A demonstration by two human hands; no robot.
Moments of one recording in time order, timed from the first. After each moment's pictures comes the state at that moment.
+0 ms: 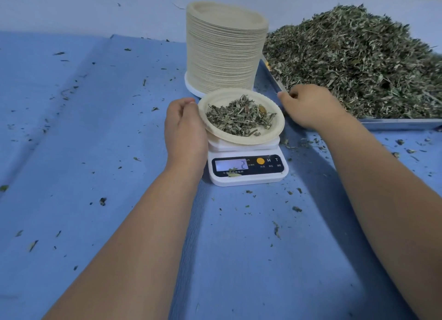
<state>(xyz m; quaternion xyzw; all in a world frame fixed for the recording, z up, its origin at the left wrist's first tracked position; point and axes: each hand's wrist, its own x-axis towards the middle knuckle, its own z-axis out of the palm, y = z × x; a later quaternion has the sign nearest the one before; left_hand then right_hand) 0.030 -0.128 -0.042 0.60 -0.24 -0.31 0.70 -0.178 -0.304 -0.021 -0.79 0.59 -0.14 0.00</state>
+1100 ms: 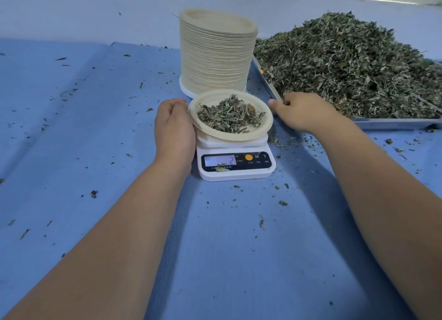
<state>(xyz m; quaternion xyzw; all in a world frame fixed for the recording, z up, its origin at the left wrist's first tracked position) 0.029 -0.123 -0.041 0.61 -0.24 -0.30 0.69 -0.188 -0.287 -0.018 -0.80 0.59 -0.08 0.01</state>
